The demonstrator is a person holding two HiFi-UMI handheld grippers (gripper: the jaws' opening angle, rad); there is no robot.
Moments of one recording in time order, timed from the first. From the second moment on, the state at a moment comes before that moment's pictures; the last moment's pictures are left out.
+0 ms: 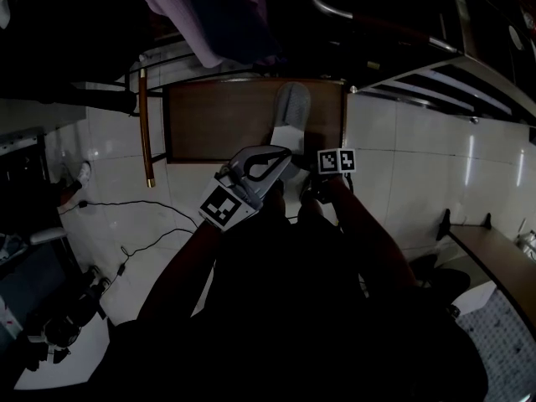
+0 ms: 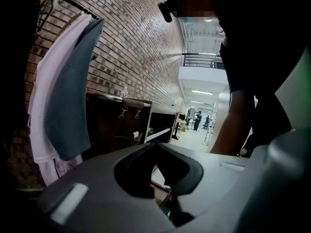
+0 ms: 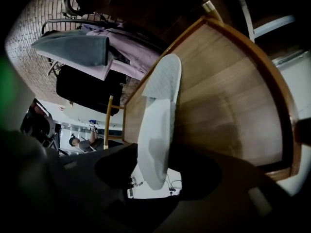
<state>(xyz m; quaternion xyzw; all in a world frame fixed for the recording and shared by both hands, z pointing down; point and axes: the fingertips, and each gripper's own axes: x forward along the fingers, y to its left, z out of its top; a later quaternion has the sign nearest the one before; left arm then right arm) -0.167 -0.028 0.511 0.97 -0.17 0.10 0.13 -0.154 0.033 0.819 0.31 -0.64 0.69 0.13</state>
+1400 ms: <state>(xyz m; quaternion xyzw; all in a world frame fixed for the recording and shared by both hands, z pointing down) -0.171 -0.008 0.476 0.97 -0.17 0.08 0.12 -0.122 0.009 0.638 0.36 -0.81 0.45 0.09</state>
